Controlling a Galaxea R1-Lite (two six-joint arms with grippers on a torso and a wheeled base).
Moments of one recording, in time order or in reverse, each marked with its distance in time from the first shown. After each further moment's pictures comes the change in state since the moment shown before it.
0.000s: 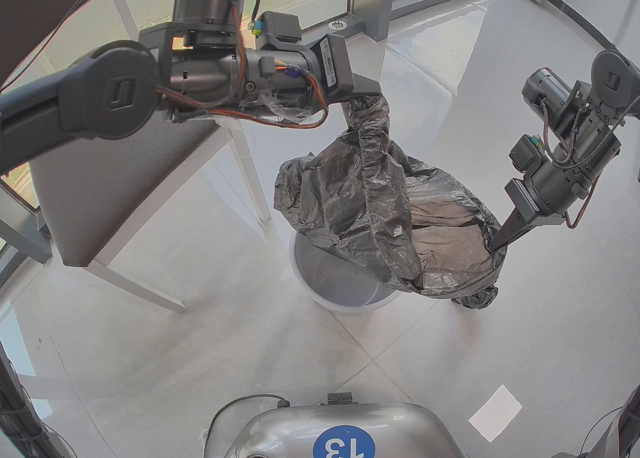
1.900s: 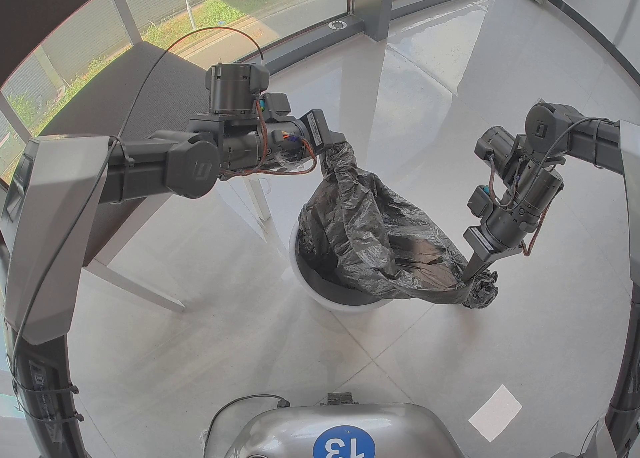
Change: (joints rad) left arm 0.146 0.269 0.033 -0.291 0.024 -0.097; right arm -0.017 0.254 0.000 -0.070 -0.024 -0.120
